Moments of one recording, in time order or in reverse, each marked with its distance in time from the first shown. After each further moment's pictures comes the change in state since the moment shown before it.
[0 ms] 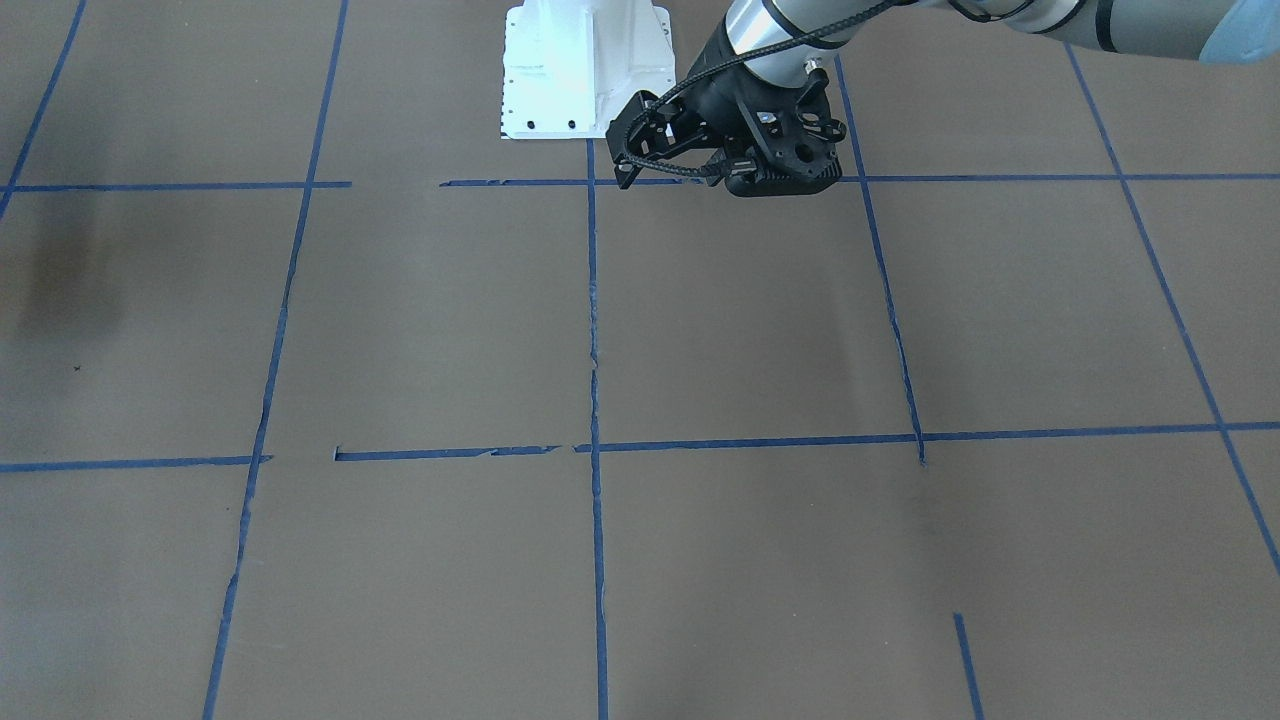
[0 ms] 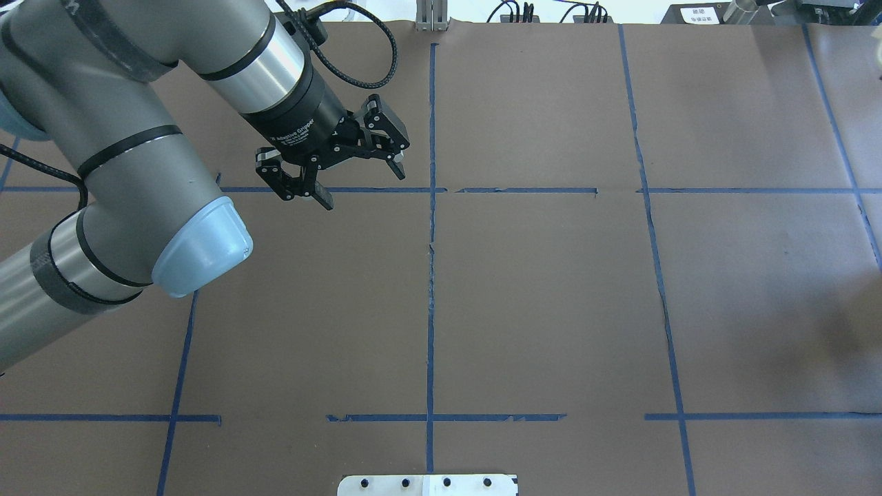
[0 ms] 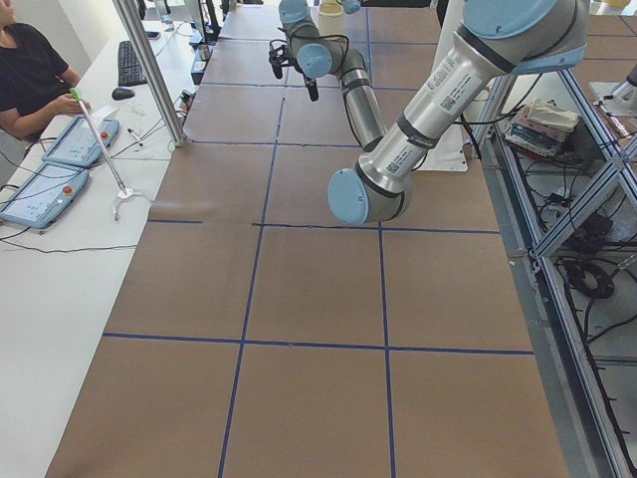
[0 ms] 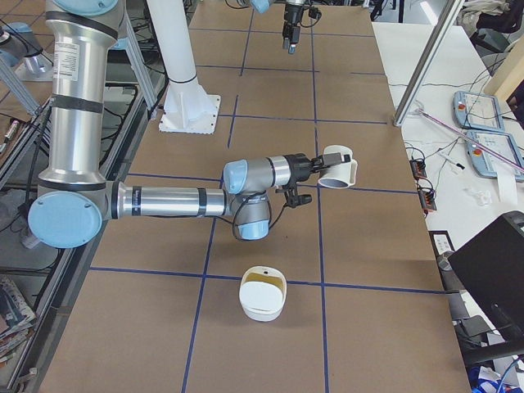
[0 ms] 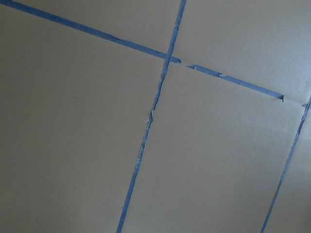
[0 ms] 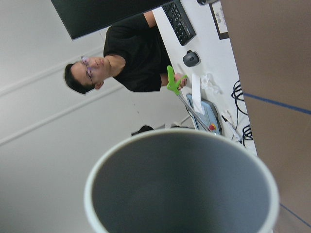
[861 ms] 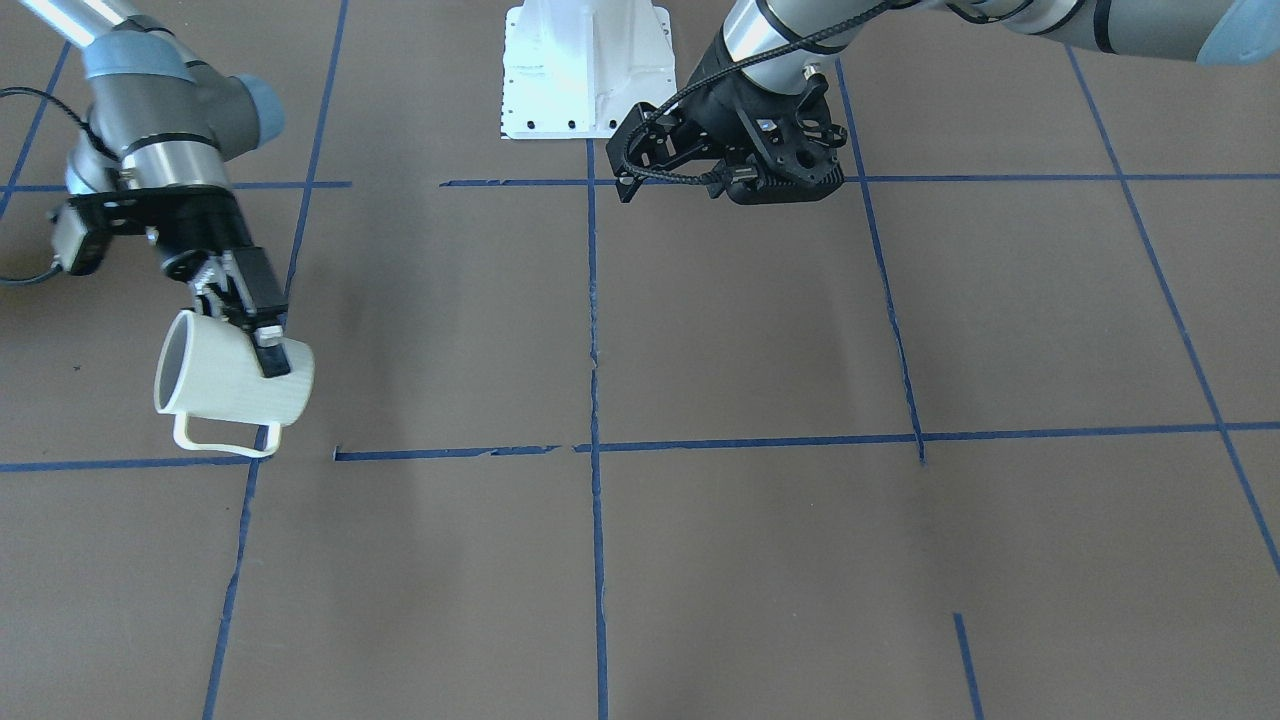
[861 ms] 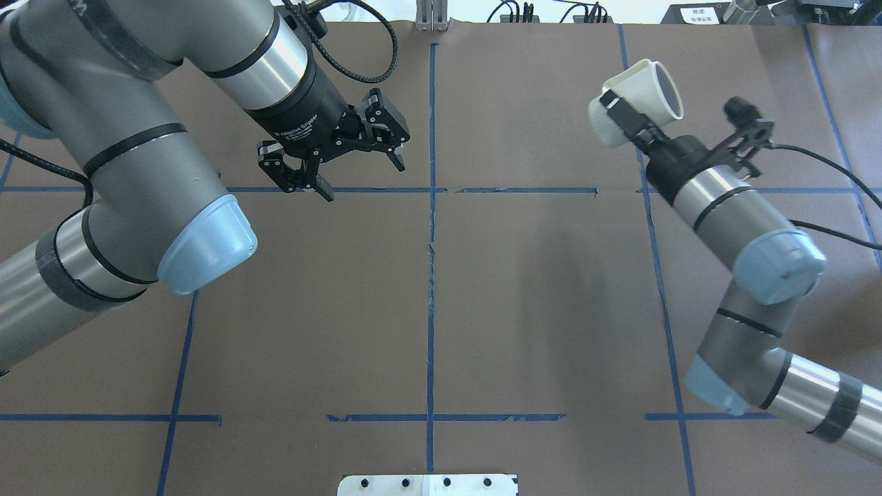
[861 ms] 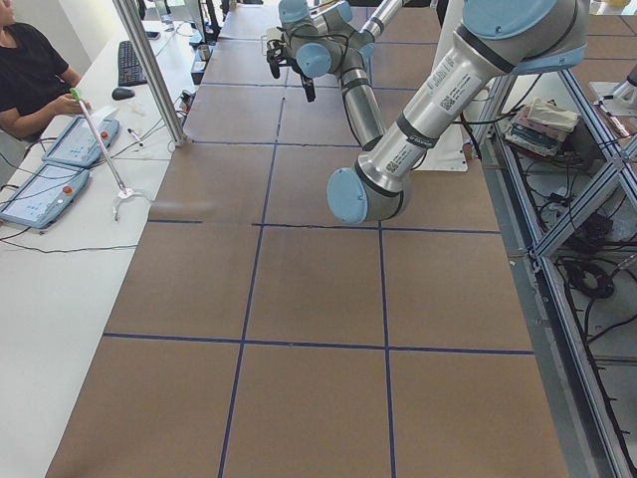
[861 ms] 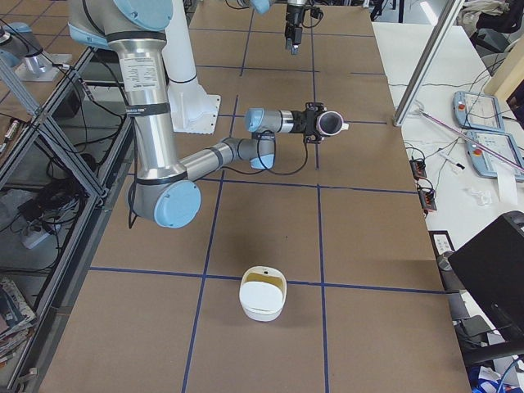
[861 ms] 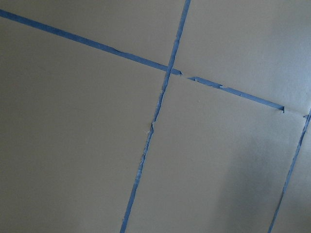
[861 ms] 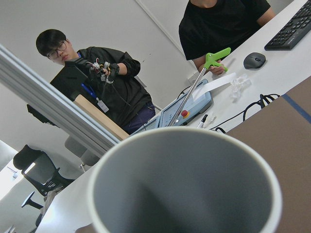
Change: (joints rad) left arm 0.001 -0.009 0.013 -0.005 0.045 0.000; right arm -0.550 0.324 0.032 -0.494 -0.521 -1.189
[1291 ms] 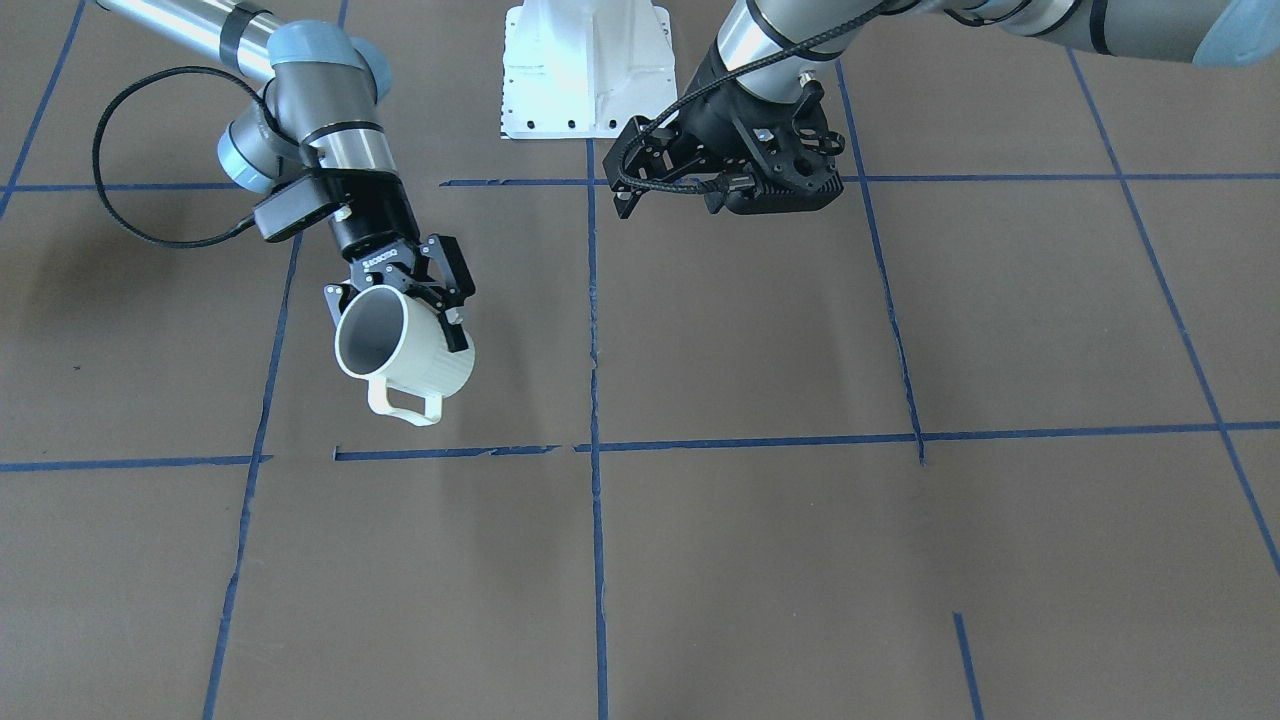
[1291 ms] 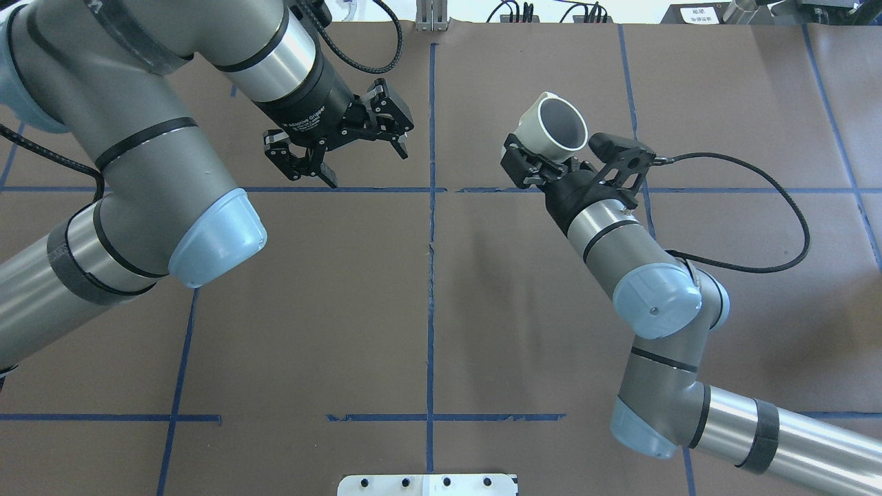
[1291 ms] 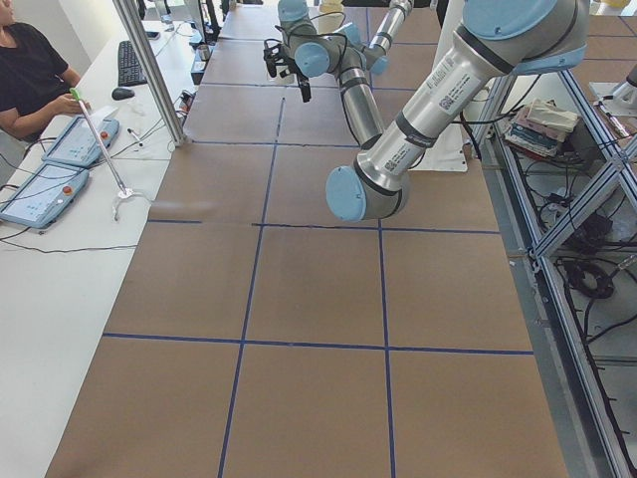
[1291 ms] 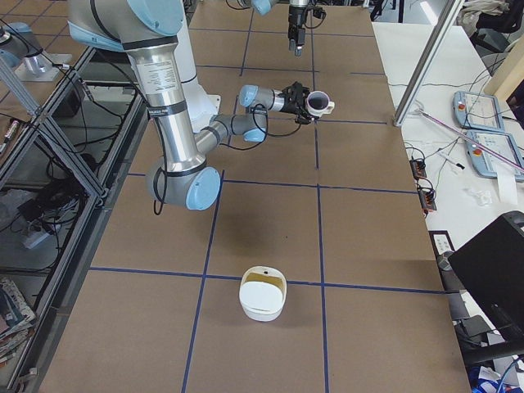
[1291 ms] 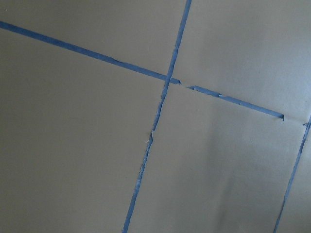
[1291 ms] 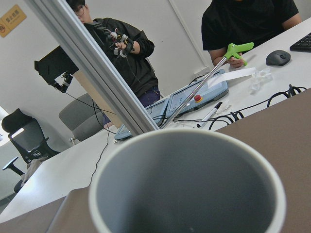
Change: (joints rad) left arm 0.000 -0.023 0.024 -0.008 0.059 0.003; right arm -0.142 0.141 -0.002 -0.214 -0.101 -0.252
